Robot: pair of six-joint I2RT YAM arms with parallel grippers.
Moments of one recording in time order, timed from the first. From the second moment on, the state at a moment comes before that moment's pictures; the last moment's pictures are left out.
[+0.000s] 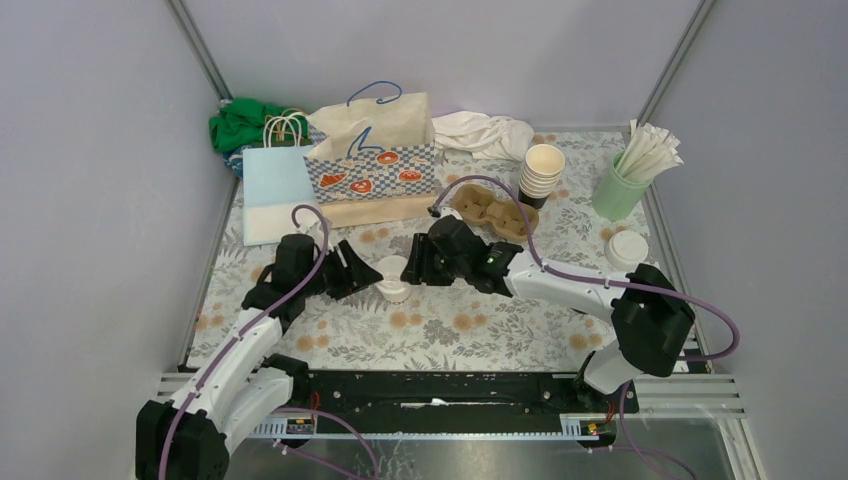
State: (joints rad) left arm -0.26 0.83 0.49 -0.33 0.44 -0.76; right arm 0.95 1.55 1.03 -0.20 -0.03 0.86
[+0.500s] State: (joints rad) left arm -0.27 0.92 0.46 -0.12 0.50 -0.80; right arm 0.87 1.57 1.03 -0.16 -0.06 0.88
